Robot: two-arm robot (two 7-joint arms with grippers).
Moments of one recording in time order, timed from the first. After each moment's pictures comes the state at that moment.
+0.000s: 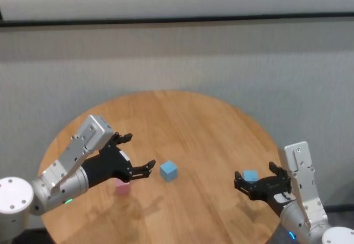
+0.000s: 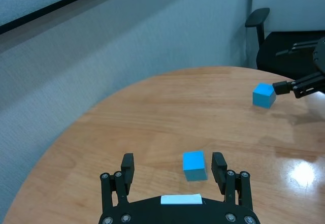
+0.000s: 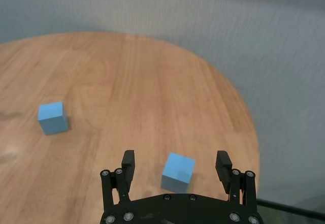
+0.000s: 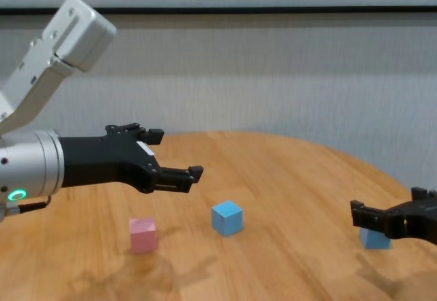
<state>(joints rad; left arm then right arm) -0.36 0.43 0.44 -1.35 -0.14 -0.02 -0.52 0.11 0.36 -0.38 -1.52 0.28 0.22 -0.07</state>
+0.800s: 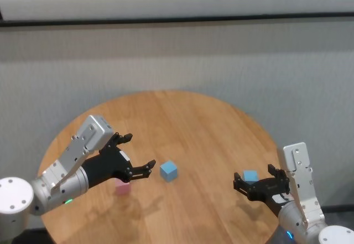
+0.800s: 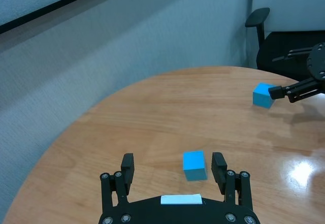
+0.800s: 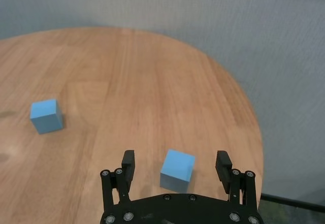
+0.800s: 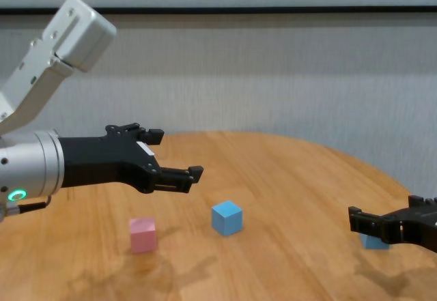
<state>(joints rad) -0.36 0.43 0.44 -1.35 -0.14 -0.02 -0.52 0.12 0.32 -0.35 -1.47 0.27 0.22 -0.04</state>
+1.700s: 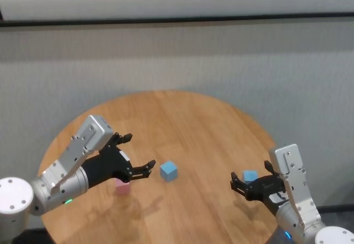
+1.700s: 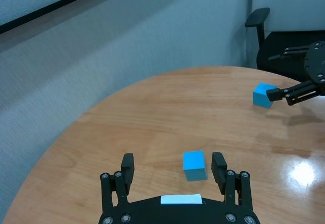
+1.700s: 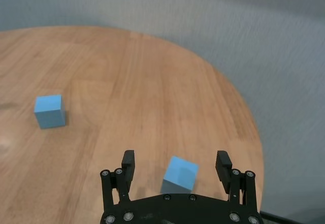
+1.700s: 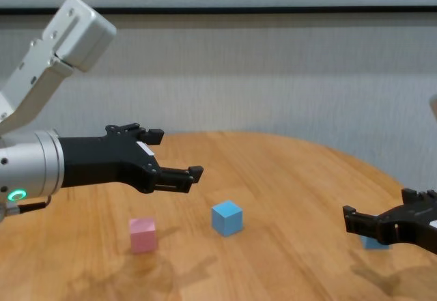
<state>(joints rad) -0.36 0.43 0.44 -1.35 -0.14 -0.02 -0.52 0.13 0.31 -0.36 -1.44 0.18 0.18 -0.01</state>
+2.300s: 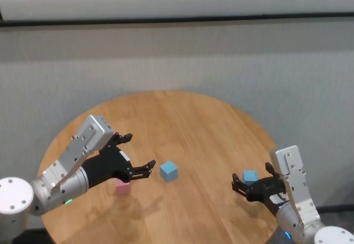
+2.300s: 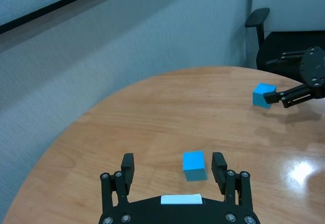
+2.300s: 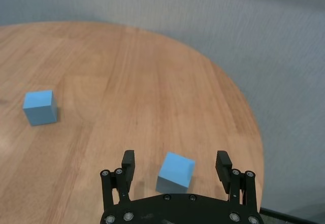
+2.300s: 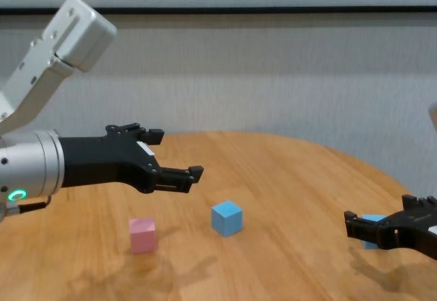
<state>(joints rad) -0.36 0.43 0.44 -1.35 -0.14 -0.02 -0.52 0.14 0.28 -0.34 -1.39 0.16 0.16 0.01</state>
